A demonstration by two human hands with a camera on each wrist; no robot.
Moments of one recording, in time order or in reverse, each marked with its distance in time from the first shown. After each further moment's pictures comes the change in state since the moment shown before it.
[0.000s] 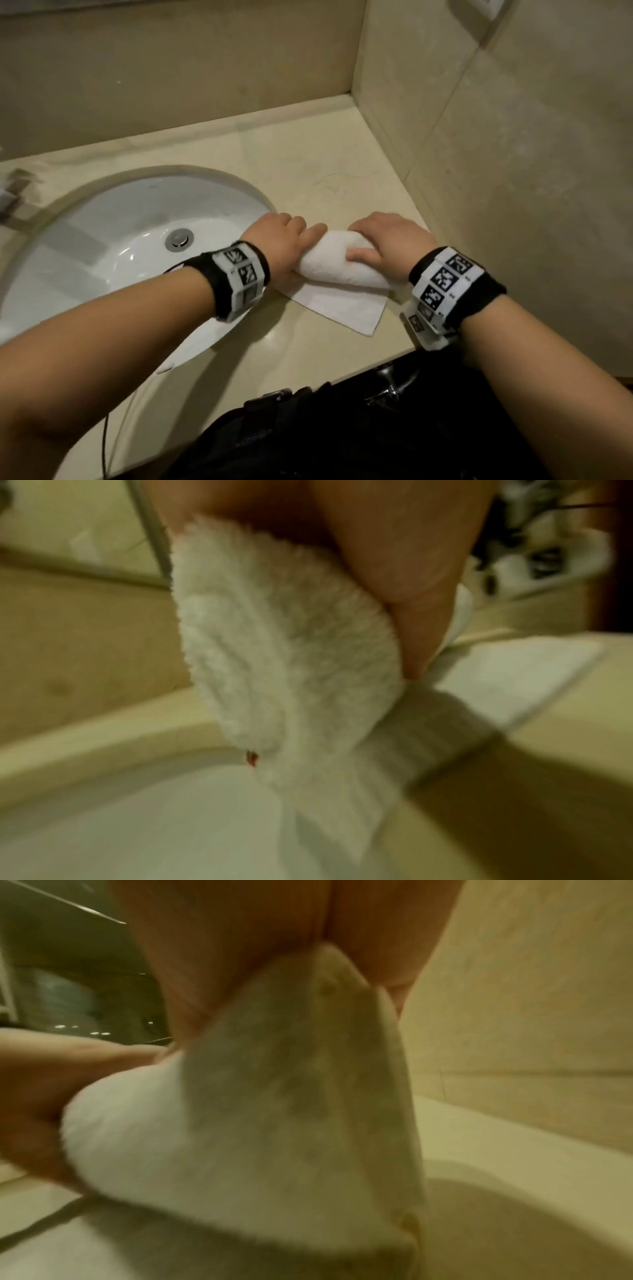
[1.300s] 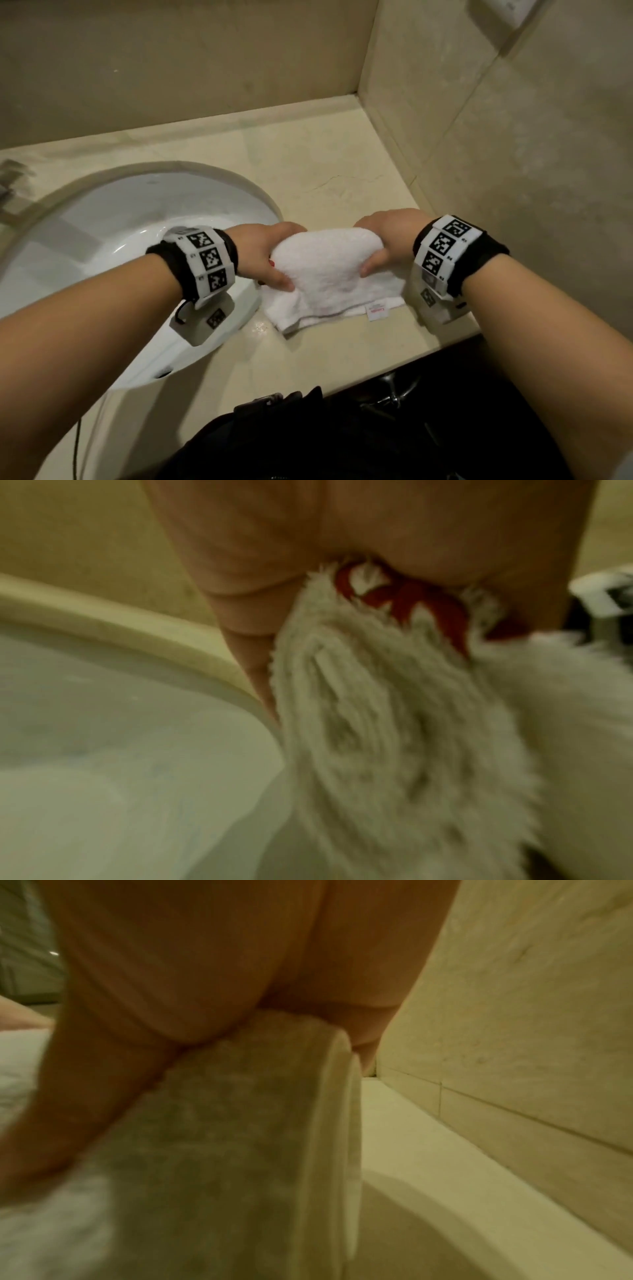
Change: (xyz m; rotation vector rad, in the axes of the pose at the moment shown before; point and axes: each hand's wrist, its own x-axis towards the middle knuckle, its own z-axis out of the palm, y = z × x) left_hand -0.007 -0.049 0.023 -0.709 -0.219 -0.082; right_hand 0.041 0.012 -0.015 -0.129 -0.319 -0.024
